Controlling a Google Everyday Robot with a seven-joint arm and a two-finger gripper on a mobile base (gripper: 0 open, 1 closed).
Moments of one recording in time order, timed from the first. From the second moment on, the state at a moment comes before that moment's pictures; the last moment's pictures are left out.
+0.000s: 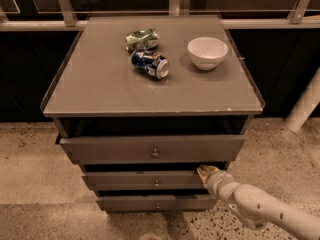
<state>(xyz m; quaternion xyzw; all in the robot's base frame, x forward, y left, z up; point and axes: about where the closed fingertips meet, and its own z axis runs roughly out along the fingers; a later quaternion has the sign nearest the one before) 0.562 -0.196 0.442 -0.25 0.85 0.06 0.47</state>
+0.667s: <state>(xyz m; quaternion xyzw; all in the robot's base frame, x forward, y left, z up) 0.562 -0.199 0.443 -0.24 0.85 0.06 0.46</state>
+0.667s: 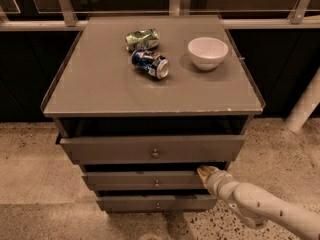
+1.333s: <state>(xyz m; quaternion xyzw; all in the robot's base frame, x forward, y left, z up) 0.548 -0.163 0.453 -0.25 0.89 0.16 0.34</state>
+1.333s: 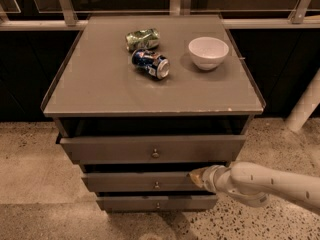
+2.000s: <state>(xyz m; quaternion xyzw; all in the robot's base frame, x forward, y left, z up) 0.513 -0.199 0.430 -0.24 0.92 0.18 0.25</state>
